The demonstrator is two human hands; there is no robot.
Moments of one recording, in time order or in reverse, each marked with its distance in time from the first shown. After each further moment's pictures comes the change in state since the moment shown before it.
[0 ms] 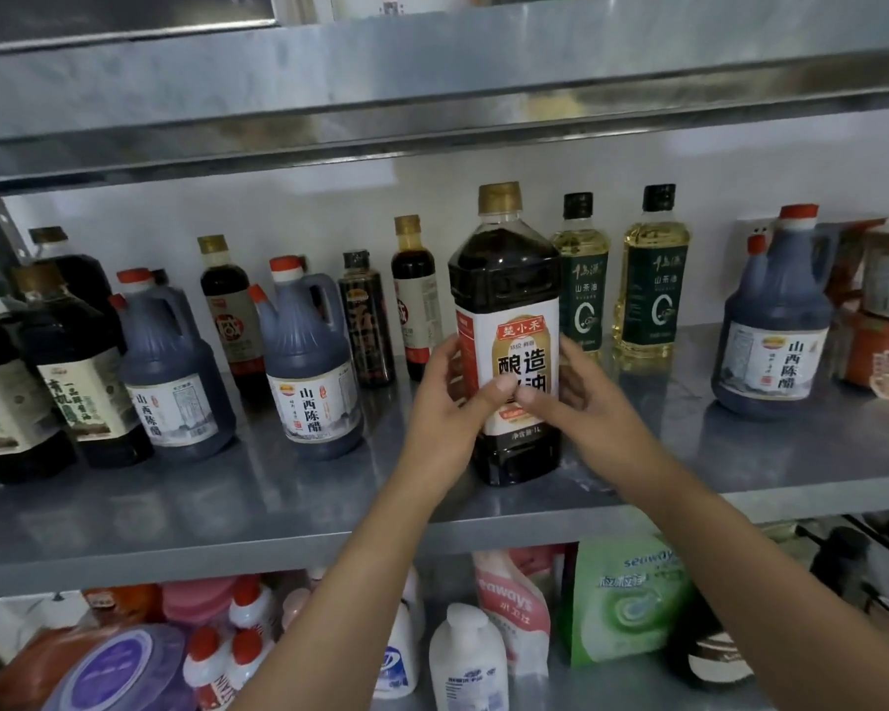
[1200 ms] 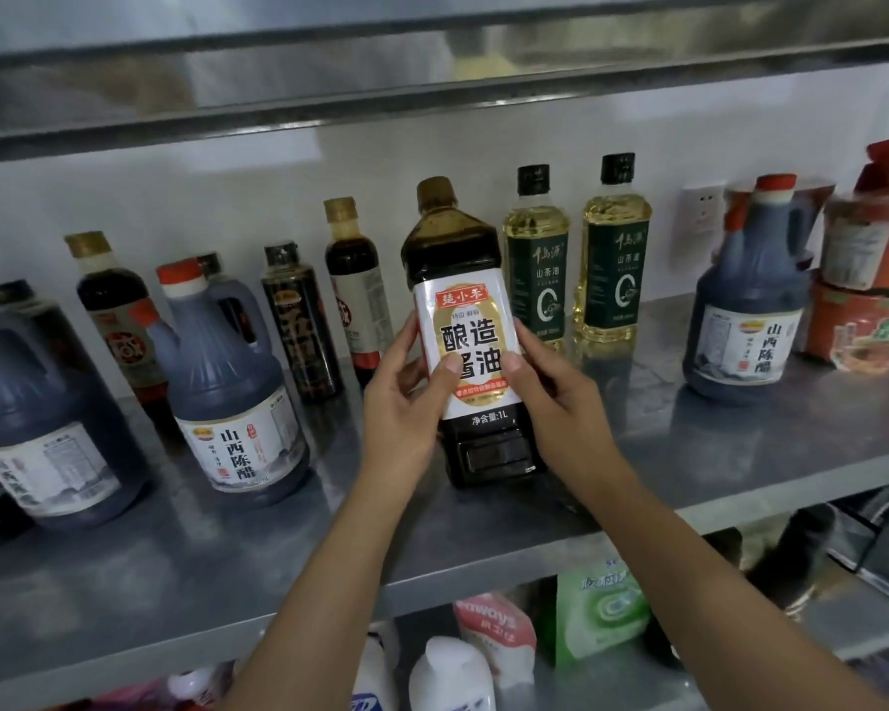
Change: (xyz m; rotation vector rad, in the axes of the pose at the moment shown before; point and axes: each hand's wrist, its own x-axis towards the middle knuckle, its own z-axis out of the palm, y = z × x) left_hand 0.045 -0.025 -0.002 -0.076 0.021 -0.008; right_hand 0.030 0.025 0.013 0.029 0.259 -0.090
